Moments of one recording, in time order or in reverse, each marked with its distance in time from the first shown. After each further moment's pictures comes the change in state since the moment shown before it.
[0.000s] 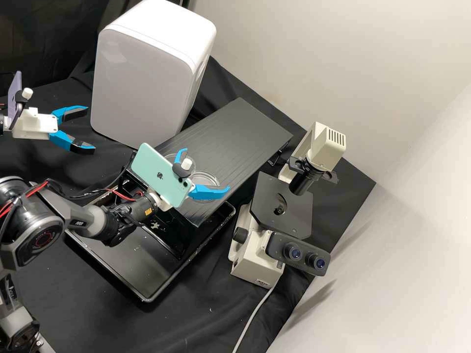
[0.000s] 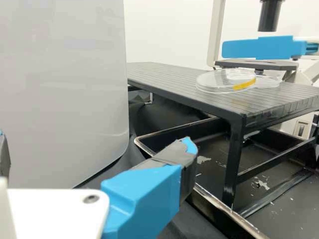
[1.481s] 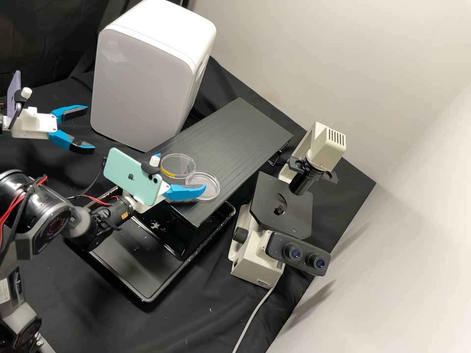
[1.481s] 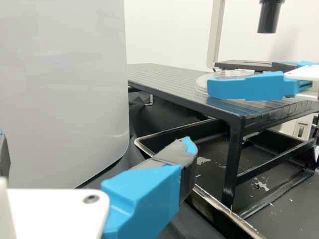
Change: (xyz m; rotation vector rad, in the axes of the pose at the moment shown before) left arm -0.001 0.001 0.000 0.000 0.000 0.002; right arm -0.024 -0.051 -0.006 -0.144 0.039 -0.063
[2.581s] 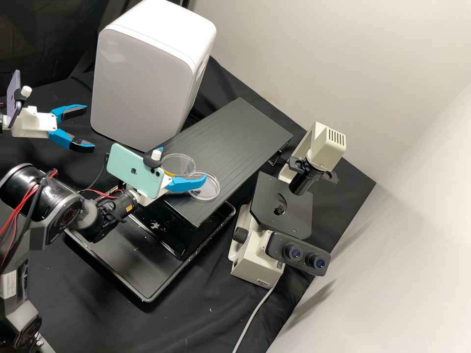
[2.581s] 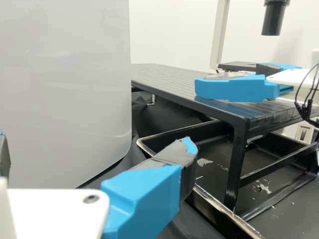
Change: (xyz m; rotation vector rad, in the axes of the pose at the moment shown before) left arm 0.000 0.001 -0.002 -0.016 0.008 0.002; right arm 0.020 -0.011 -0.004 -0.016 0.005 -0.014
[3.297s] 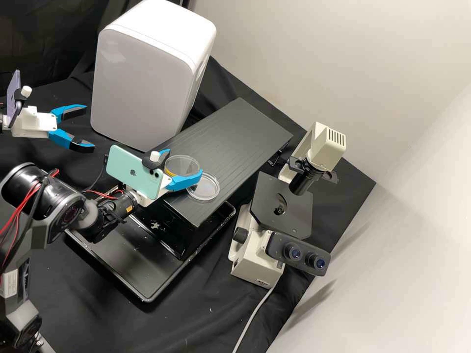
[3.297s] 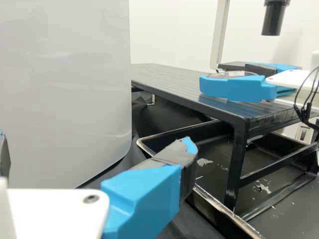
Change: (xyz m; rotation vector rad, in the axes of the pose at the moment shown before) left arm 0.000 0.000 0.000 0.000 0.000 0.000; right arm 0.001 -0.003 0.002 -0.001 -0.005 -0.008
